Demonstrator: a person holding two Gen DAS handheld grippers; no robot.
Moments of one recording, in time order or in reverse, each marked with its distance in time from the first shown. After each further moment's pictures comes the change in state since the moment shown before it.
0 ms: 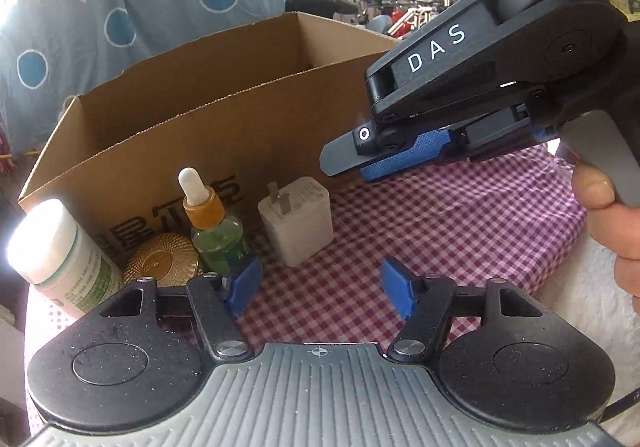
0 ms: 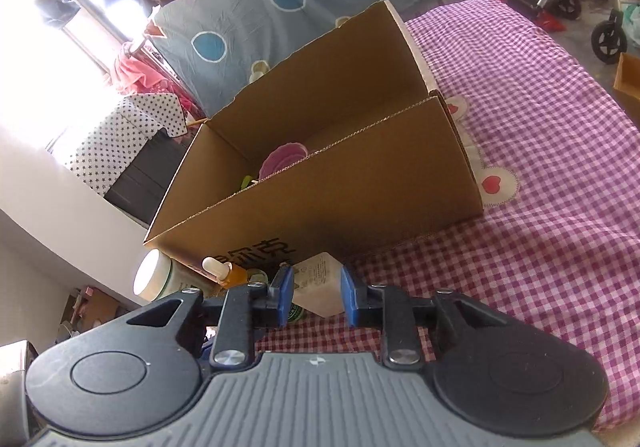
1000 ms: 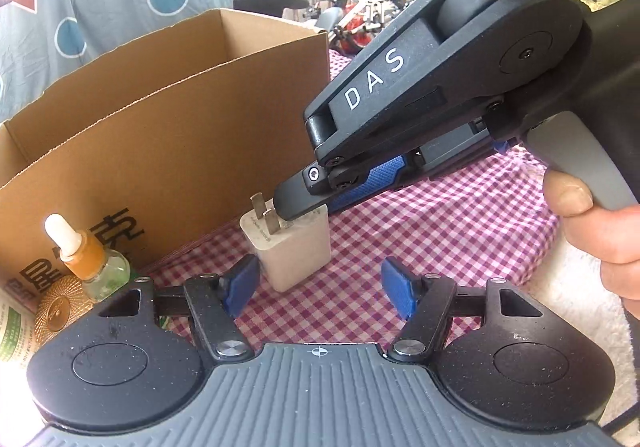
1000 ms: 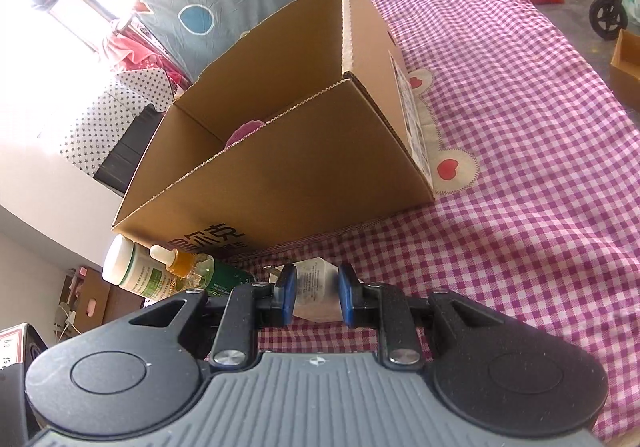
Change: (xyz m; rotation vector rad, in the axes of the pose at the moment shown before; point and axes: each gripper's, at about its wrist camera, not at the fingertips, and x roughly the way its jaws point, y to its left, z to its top) left arm 0.017 -0.036 0.015 0.083 0.003 -0.119; right arm 0.002 -0.036 0.009 0.026 0.101 -0.011
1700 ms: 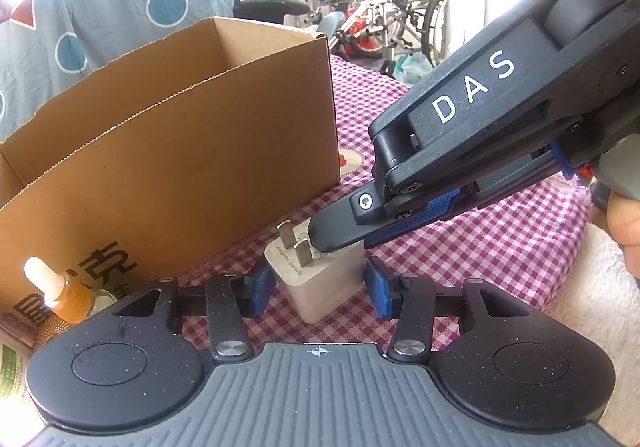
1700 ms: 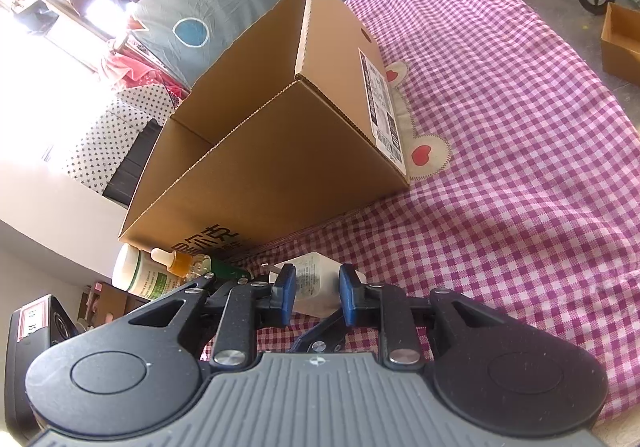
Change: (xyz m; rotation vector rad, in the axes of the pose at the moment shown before) left arm 0.032 -0.001 0.016 0.011 -0.008 0.044; right arm -0.010 -0.024 -0.002 0.071 0.001 0.045
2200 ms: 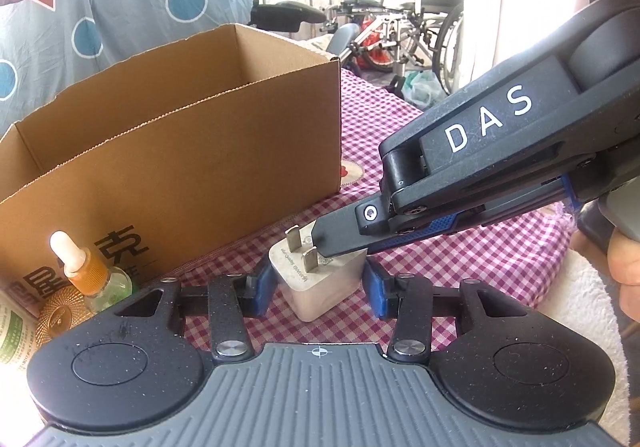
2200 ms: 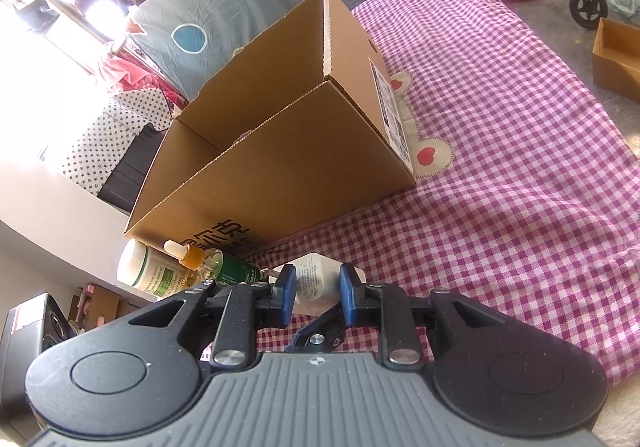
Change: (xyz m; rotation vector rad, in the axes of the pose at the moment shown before) left arm -0.025 0.003 -0.006 -0.084 -0.031 -0.001; right arm -0.017 0.019 -0.012 -0.028 -0.042 -0.035
